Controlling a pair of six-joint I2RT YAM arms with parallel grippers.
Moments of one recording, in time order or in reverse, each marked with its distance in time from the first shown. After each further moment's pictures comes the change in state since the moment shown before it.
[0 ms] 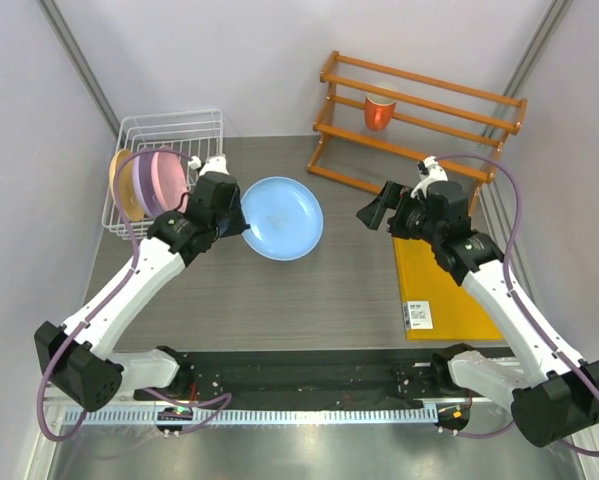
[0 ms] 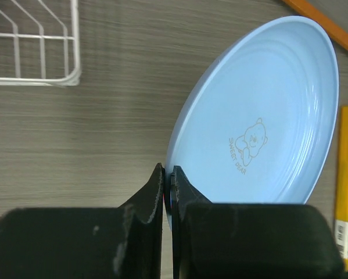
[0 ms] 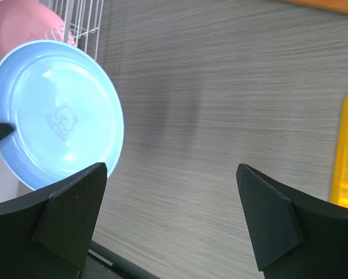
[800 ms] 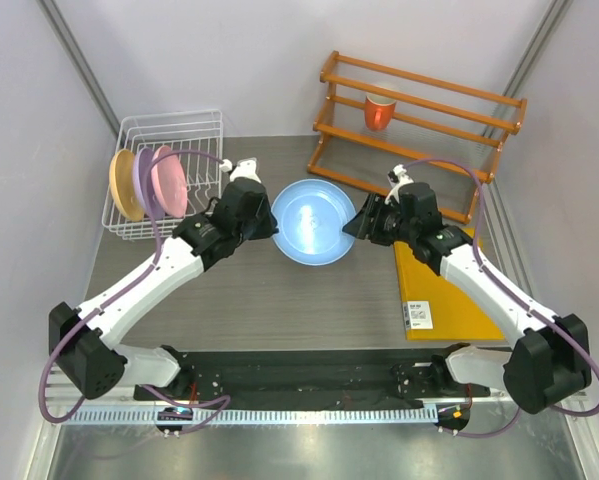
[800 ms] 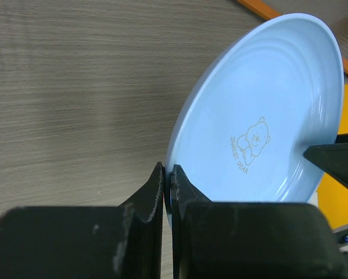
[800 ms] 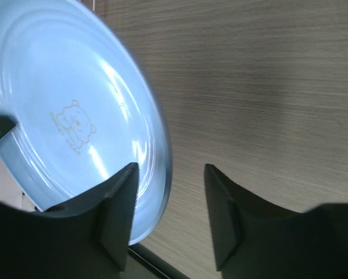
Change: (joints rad) left arm -0.148 0.070 -0.011 0.138 0.043 -0.083; right arm 0.072 0.161 -0.062 0.122 -0.106 0.073
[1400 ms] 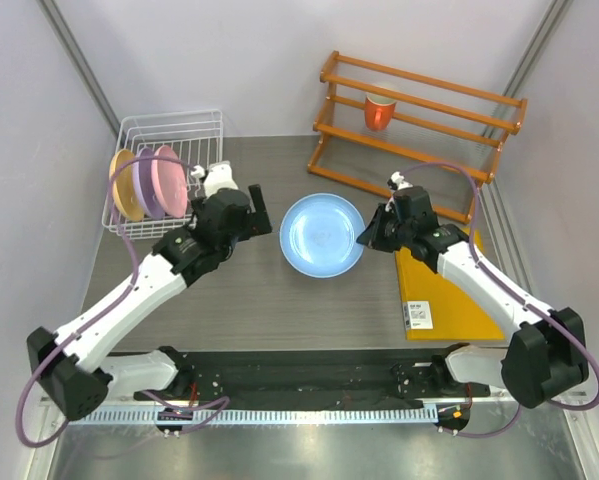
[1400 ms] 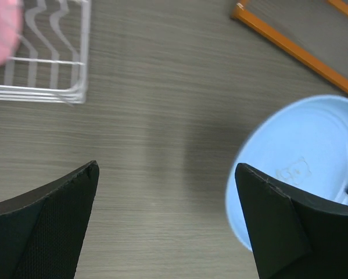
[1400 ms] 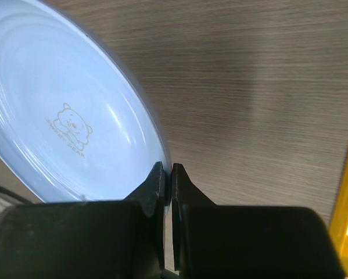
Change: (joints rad) left arm -0.010 -0.118 -0.063 -0.021 -0.225 0.019; right arm 0.003 0.037 0.003 -0.114 0.100 -0.055
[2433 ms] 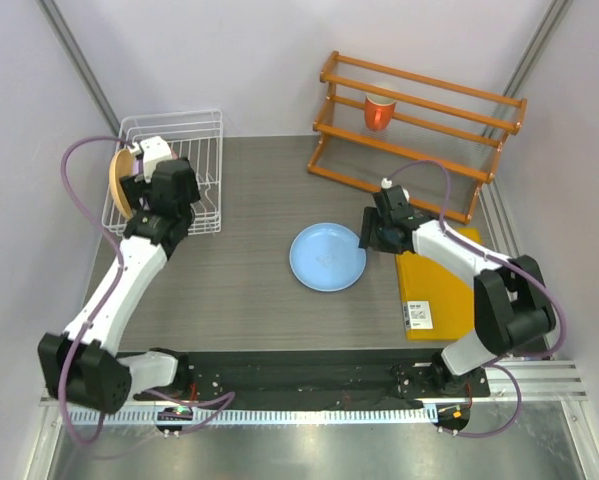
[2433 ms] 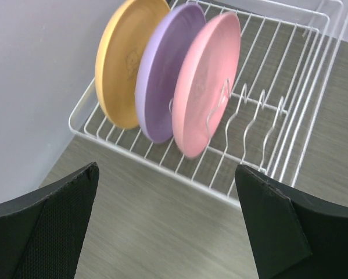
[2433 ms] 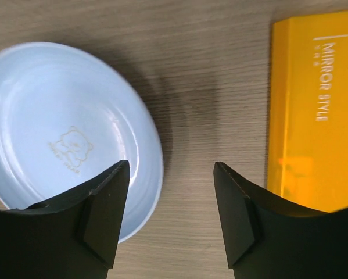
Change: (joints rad) left arm 0.435 -0.002 -0.048 0.182 -0.272 0.381; right arm 0.000 0.313 0.077 -0.063 0.260 -0.066
